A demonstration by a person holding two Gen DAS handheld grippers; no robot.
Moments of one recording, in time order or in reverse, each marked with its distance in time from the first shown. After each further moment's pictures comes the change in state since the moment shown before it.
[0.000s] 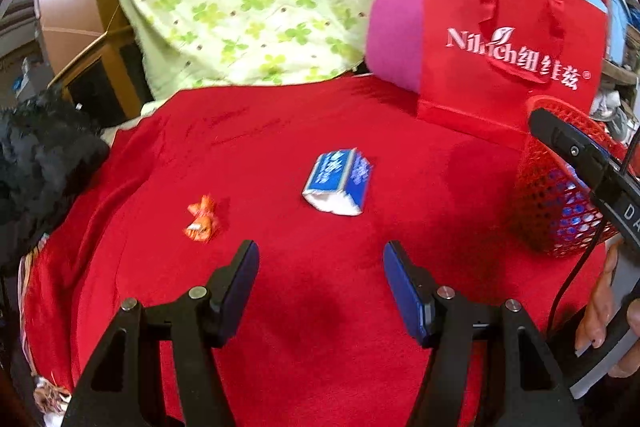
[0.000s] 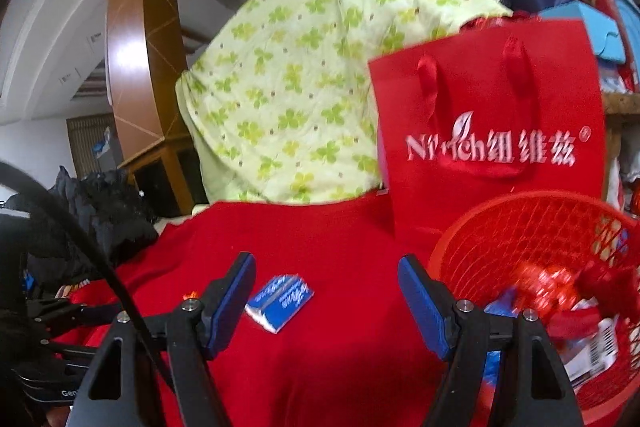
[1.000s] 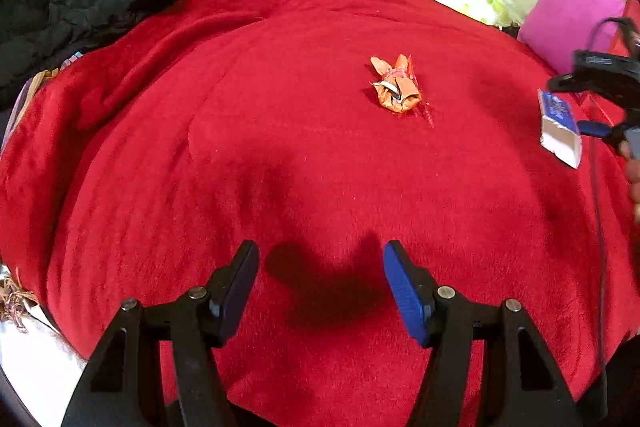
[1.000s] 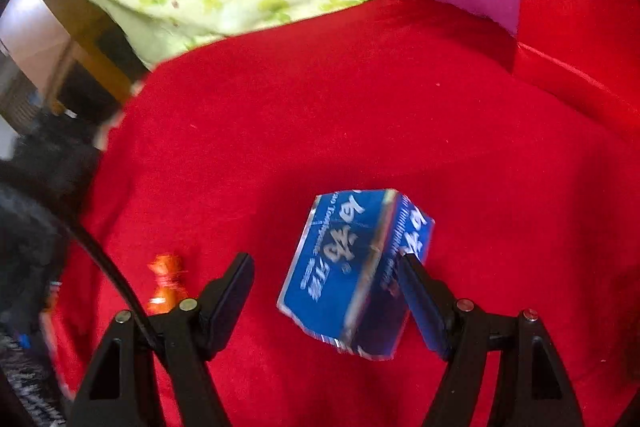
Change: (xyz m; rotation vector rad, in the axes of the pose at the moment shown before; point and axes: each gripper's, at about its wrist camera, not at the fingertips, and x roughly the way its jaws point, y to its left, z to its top) left arm 0.097 0.193 -0.098 -0.377 0.257 0.102; right arm 0.291 0.087 -0.027 0.110 0.698 -0.207
